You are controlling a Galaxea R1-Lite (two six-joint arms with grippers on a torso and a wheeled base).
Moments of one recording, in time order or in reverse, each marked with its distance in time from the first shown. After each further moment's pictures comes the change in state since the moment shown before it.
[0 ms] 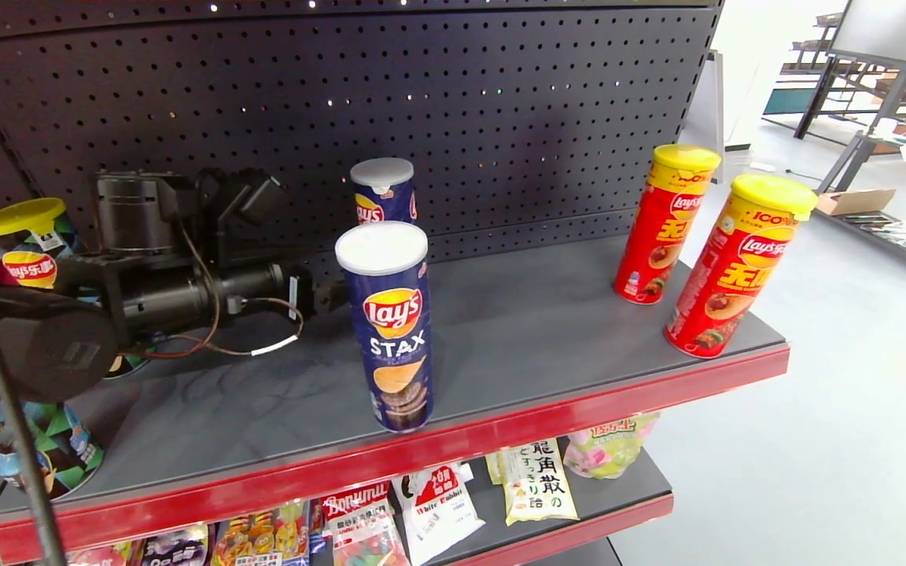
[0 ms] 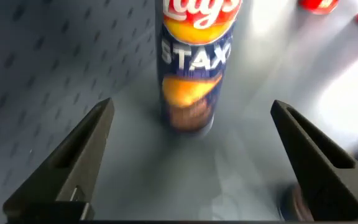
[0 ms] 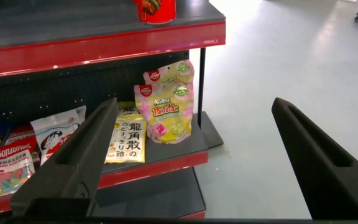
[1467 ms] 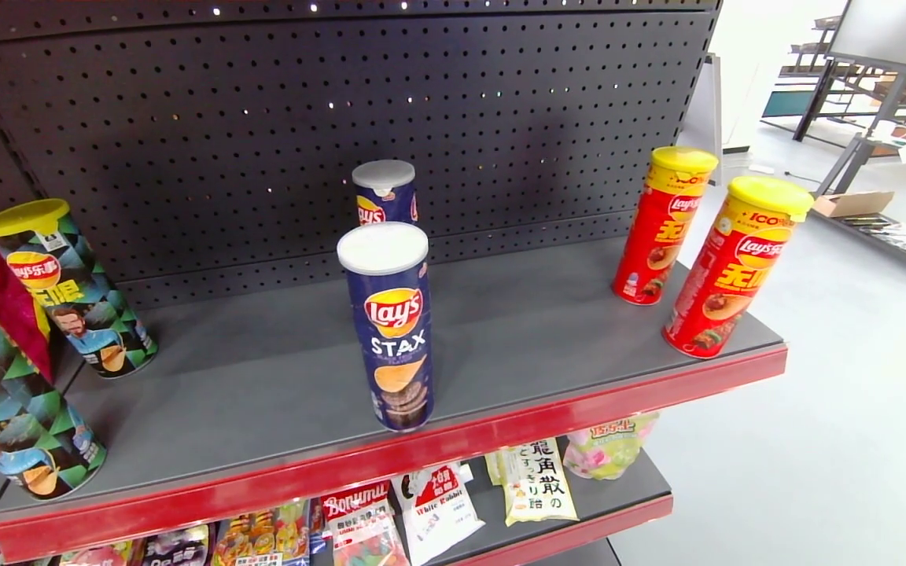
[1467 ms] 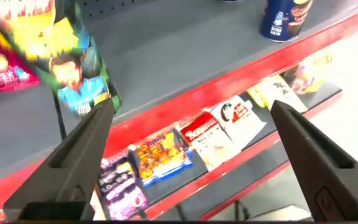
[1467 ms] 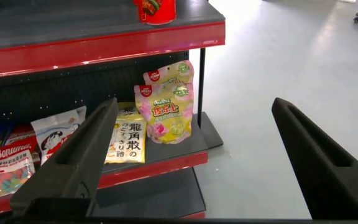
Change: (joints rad) left arm 0.044 -1.504 0.519 0.873 0.356 -0.063; right arm 0.000 0.000 0.001 0.000 0.000 0.001
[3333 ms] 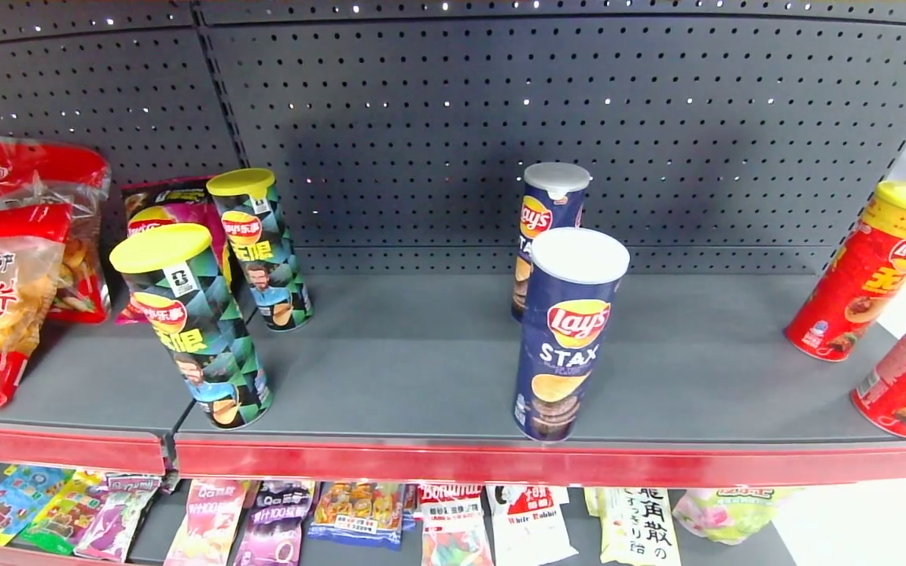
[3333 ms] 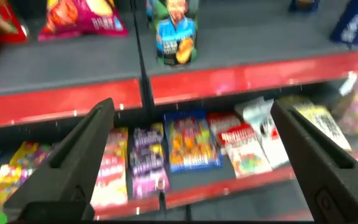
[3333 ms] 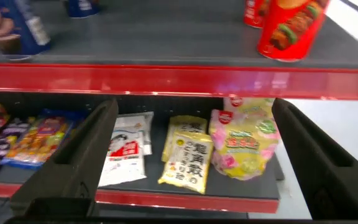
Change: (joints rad) left arm 0.001 -0.148 0.310 -0.303 0.003 -0.076; right arm 0.002 0.001 -0.010 -0.009 0.073 0.013
